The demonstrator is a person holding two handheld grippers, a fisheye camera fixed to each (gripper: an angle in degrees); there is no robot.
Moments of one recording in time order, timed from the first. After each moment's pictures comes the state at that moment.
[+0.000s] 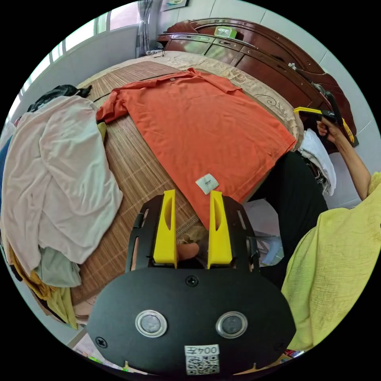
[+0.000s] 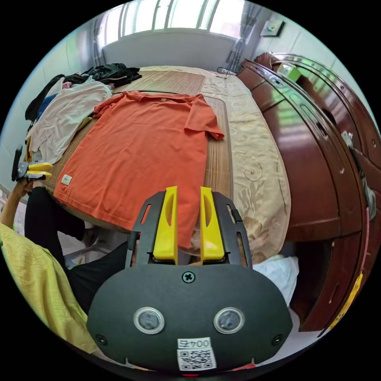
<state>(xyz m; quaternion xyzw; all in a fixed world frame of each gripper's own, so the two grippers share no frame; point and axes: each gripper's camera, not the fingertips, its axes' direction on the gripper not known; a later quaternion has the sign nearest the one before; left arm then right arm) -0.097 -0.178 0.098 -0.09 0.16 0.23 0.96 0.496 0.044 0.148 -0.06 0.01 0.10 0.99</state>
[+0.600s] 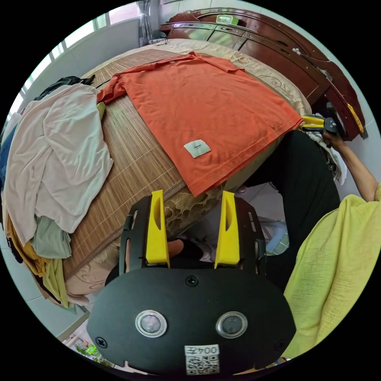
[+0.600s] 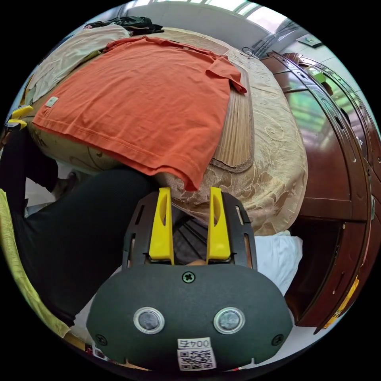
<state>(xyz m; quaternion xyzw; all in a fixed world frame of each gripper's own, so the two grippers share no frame) -0.068 -0.088 0.125 -0.12 0.09 0.25 0.96 0.417 0.163 0.219 -0.15 0.08 -0.02 0.99</state>
